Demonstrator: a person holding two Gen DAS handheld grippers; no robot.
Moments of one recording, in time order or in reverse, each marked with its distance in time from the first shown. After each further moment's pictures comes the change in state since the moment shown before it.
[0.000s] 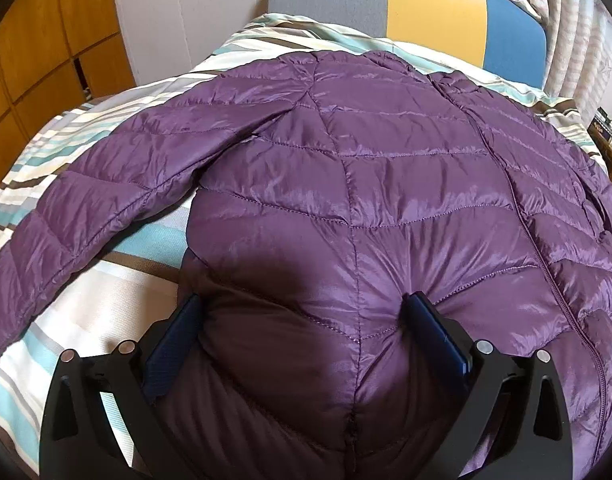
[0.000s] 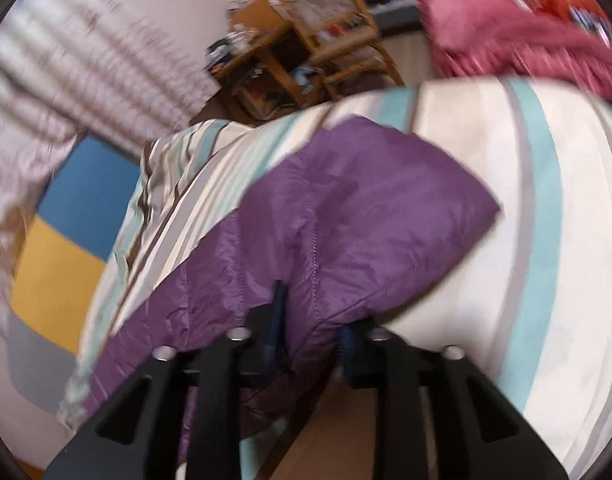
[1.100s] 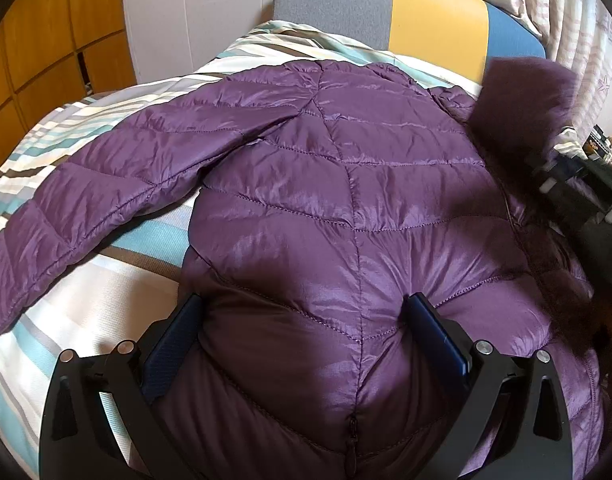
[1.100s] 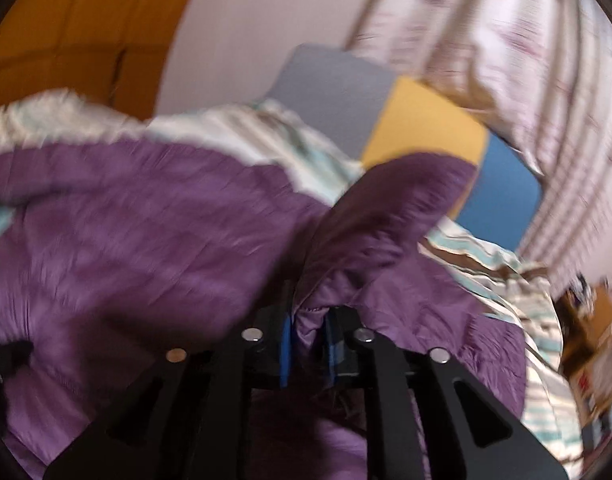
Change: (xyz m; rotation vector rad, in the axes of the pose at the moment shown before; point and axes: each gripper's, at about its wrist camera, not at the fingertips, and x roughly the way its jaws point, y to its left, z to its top) left arm -0.004 0.006 -0.004 -0.045 -0.046 -0.033; right arm -0.093 0.299 -0.414 -1.620 -0.124 0.592
